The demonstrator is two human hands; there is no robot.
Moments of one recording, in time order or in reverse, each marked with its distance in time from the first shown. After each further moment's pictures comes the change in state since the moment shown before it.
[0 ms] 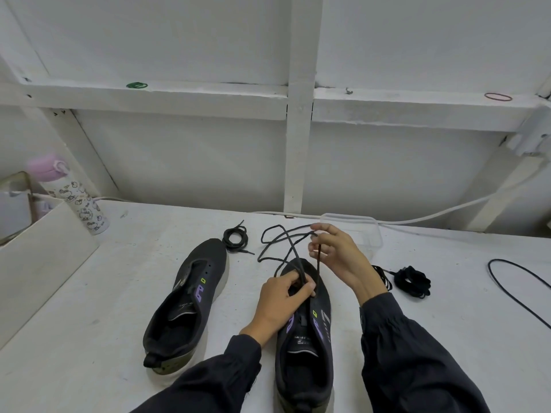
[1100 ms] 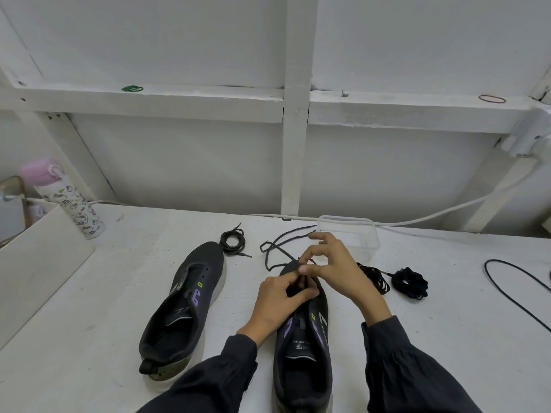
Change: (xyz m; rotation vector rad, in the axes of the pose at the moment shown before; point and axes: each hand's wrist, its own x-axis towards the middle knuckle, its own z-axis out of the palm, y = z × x) left_hand 0.004 0.005 -0.002 0.045 0.005 0.055; right_hand -0.039 -0.007 0.013 -1.016 -0.044 -0.243
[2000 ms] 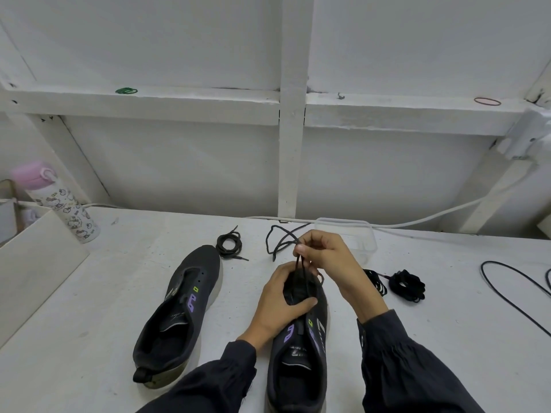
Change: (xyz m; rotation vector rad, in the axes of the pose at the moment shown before) left_hand 0.004 -0.015 0.009 -0.132 0.035 0.046; right_hand 0.005 -0.024 -0.005 0.550 0.024 0.047
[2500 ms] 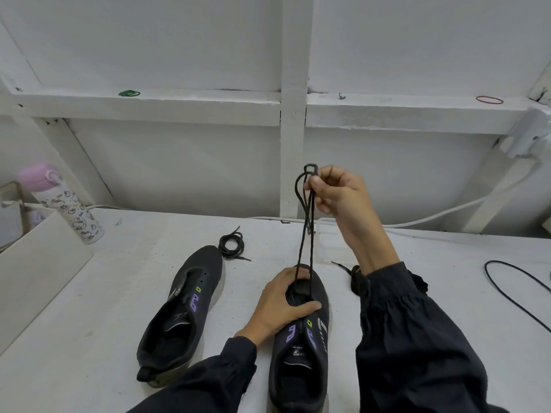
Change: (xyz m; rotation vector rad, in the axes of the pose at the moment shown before) left_hand 0.001 0.001 -0.007 0.119 -0.088 -0.010; right_hand 0.026 -0.077 -0.011 0.311 0.110 -0.213
